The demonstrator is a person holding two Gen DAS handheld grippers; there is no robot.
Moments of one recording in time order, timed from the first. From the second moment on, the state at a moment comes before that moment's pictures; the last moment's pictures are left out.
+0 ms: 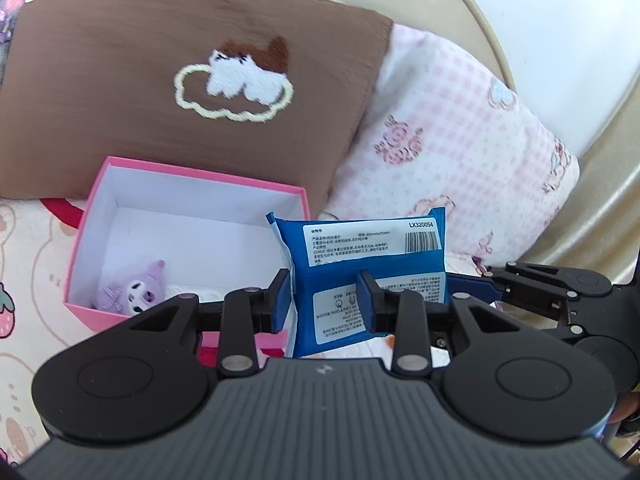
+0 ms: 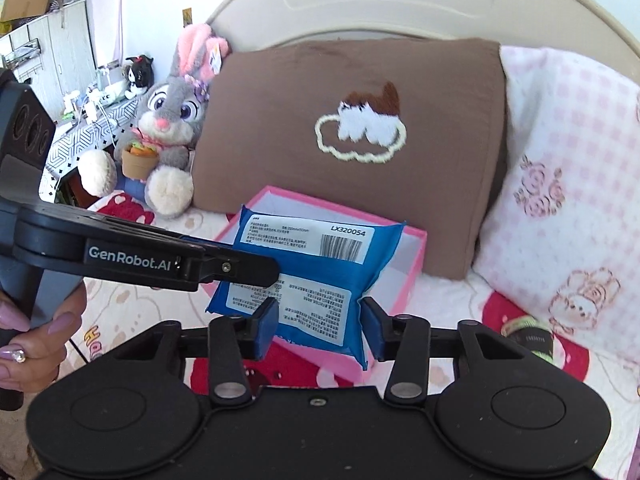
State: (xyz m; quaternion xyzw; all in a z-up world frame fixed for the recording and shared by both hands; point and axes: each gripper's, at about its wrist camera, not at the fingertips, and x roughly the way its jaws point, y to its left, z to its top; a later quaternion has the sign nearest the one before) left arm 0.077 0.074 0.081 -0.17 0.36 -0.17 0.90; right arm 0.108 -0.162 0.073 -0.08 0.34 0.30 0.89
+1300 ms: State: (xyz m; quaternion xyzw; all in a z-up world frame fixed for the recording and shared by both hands) left arm 0.203 0.114 -0.064 -0.25 0.47 -0.14 0.83; right arm 0.232 -0.089 -0.051 -0.10 0.50 0.24 0.83
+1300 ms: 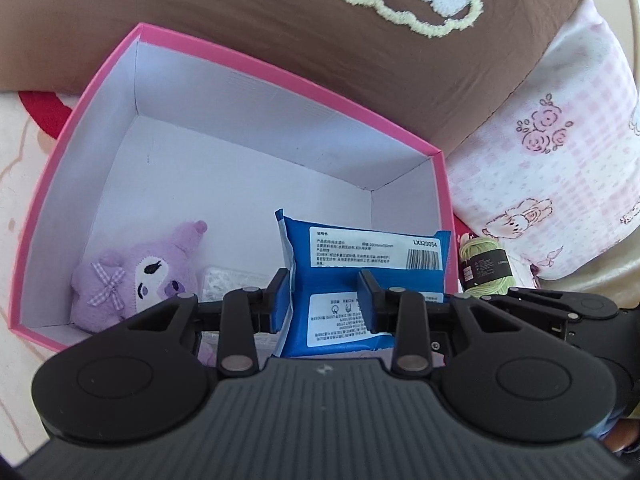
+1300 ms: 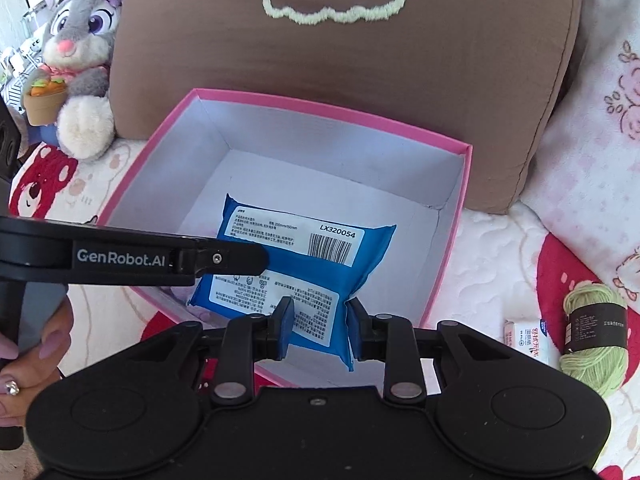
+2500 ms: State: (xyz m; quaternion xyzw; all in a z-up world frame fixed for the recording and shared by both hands) left arm 0.204 0.093 -0.106 -0.22 0.48 -0.14 0.84; right arm 0.235 -0.085 -0.078 -0.19 0.50 0.22 0.82
